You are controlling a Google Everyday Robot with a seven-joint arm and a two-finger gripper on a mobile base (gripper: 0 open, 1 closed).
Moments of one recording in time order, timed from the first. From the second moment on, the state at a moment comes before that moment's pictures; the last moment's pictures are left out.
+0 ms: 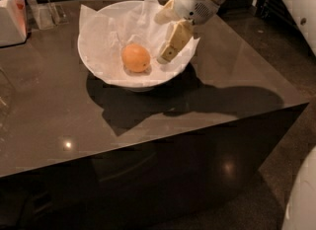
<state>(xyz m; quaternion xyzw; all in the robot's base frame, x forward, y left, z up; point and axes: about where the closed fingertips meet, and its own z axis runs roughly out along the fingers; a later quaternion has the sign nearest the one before) 0.605 -0.021 0.957 -0.68 0.64 0.20 0.29</state>
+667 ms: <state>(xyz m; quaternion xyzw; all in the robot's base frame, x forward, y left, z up) 0.616 -0.007 0.944 -0.69 0.63 0.22 0.28</state>
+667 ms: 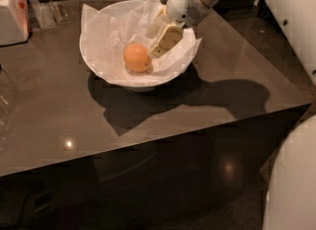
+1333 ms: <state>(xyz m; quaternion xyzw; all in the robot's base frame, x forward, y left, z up) 0.639 0.022 0.913 -0.70 0.61 0.26 0.27</state>
